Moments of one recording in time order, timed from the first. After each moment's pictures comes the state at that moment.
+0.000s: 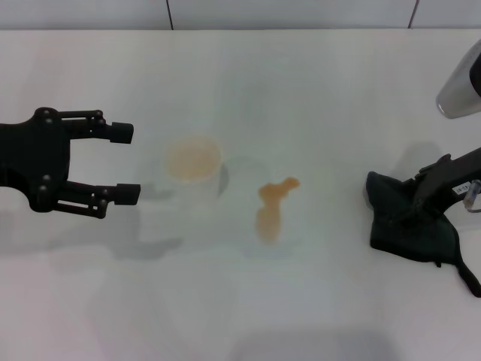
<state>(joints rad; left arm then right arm) -0.47 -1.92 0.86 0.99 1.84 1.90 -1.53 0.45 2.01 -1.39 -1.34 -2.42 -1.44 2.30</state>
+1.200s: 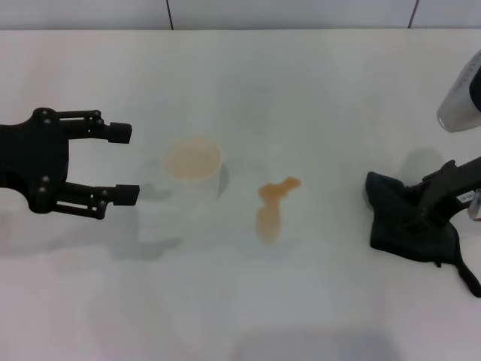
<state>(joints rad) -0.46 -1.92 0.86 1.01 1.84 1.90 -1.52 0.40 2.01 -1.43 -1.39 -2.44 -1.43 2.30</state>
